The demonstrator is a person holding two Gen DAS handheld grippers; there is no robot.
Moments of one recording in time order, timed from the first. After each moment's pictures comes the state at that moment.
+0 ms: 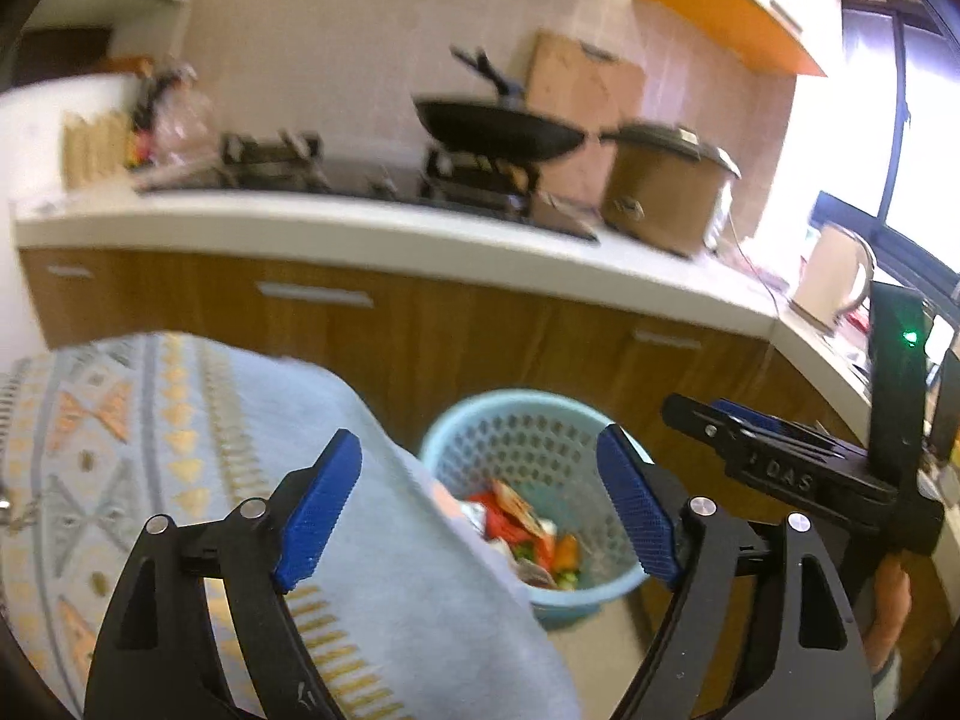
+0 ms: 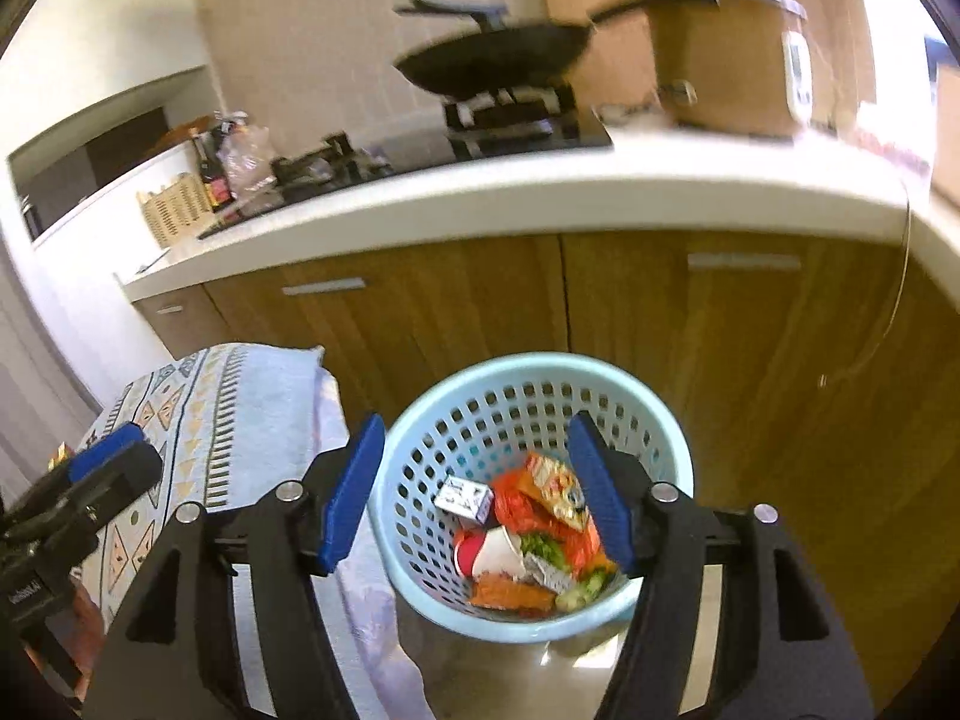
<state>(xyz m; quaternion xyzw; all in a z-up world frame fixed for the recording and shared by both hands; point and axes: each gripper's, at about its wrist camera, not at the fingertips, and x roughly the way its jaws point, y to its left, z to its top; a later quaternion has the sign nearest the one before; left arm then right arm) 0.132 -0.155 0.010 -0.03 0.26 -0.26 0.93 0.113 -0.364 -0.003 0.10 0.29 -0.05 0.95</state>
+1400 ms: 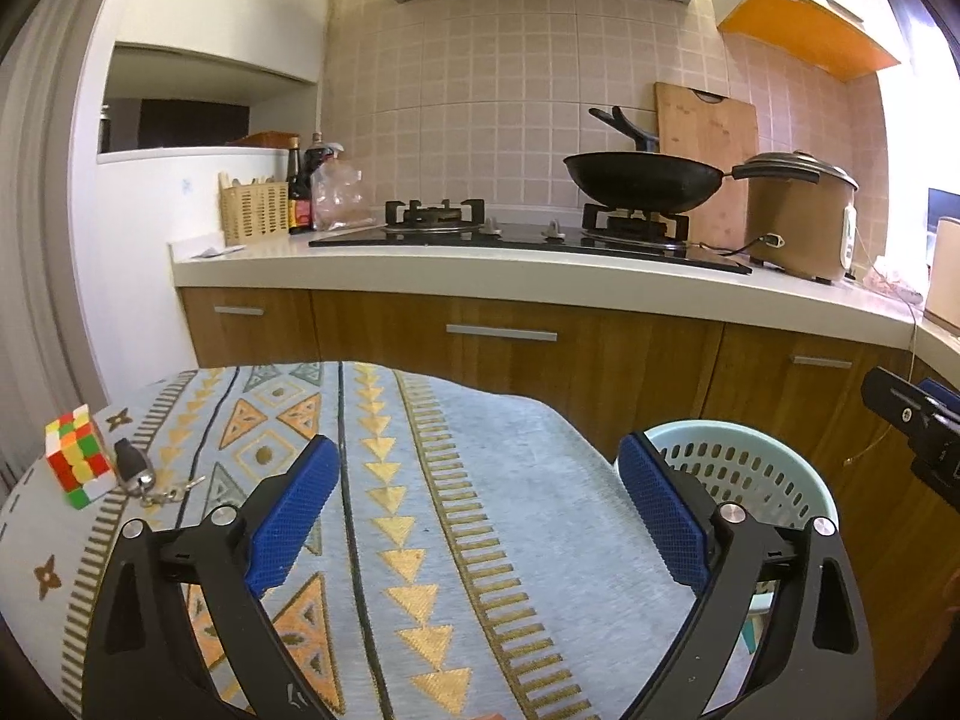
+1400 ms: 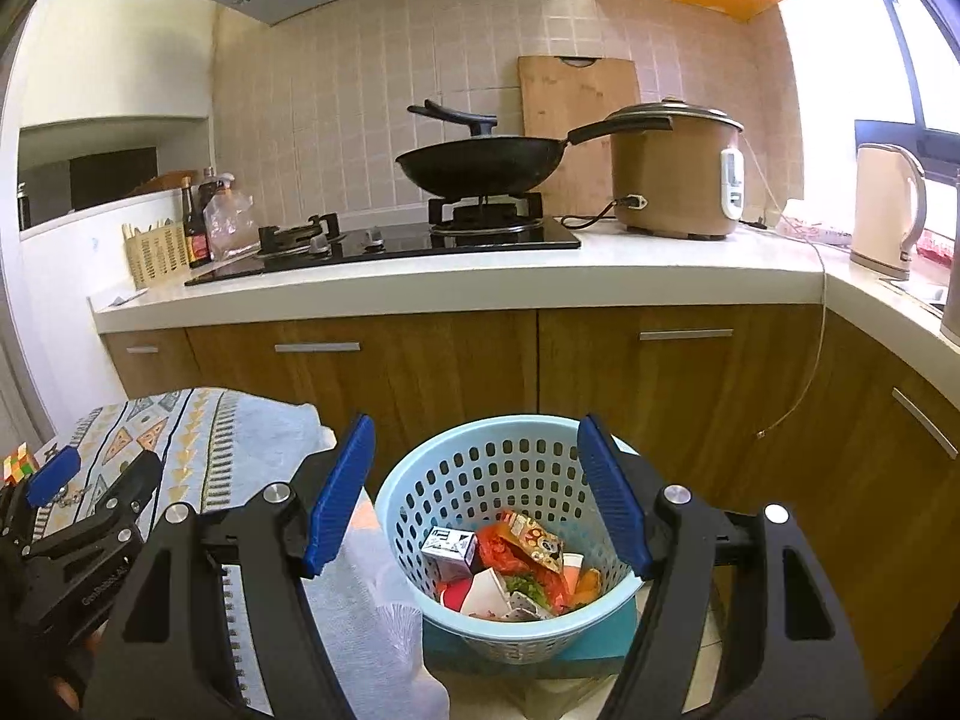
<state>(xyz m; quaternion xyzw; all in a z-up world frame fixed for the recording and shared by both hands) 0.110 -0.113 -0.021 0.01 0.18 -0.08 0.98 0.063 -0.298 -0.011 0.05 0.18 -0.15 0.97</state>
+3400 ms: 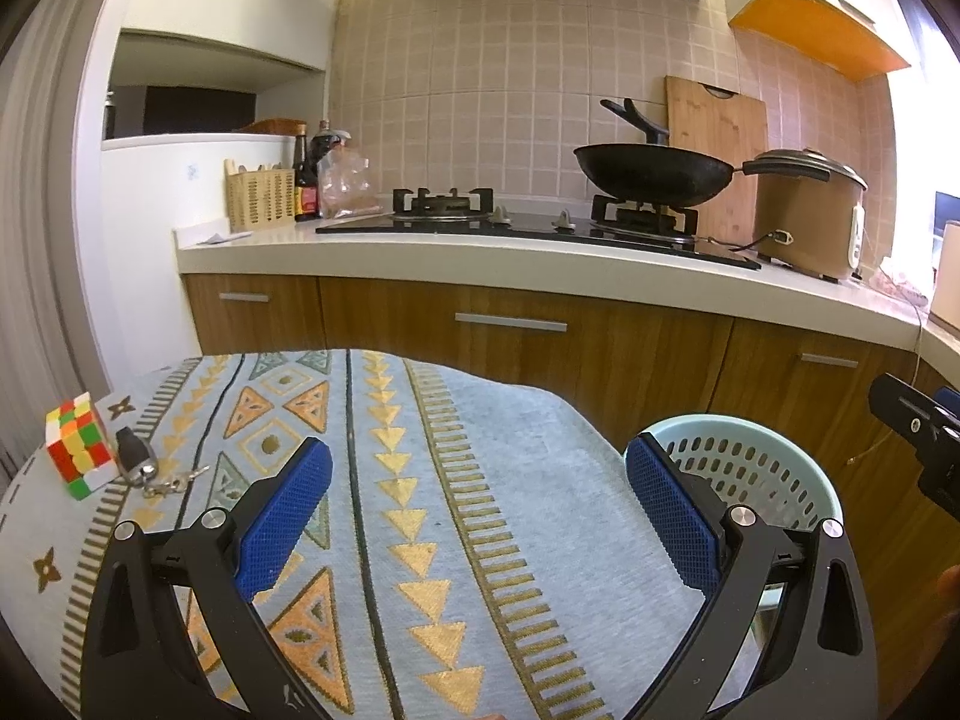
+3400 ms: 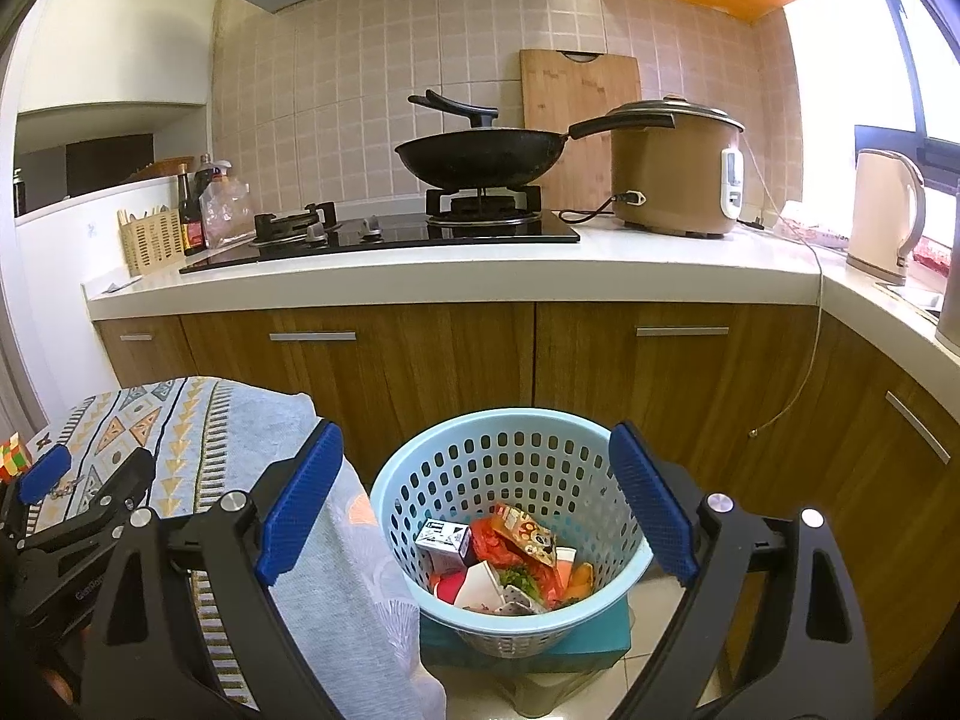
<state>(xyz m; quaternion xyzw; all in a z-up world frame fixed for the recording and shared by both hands) 0.114 -0.102 -0.027 0.01 0.19 -0.08 0.98 0.063 -0.292 -0.012 0.05 0.19 -0.16 0.97</state>
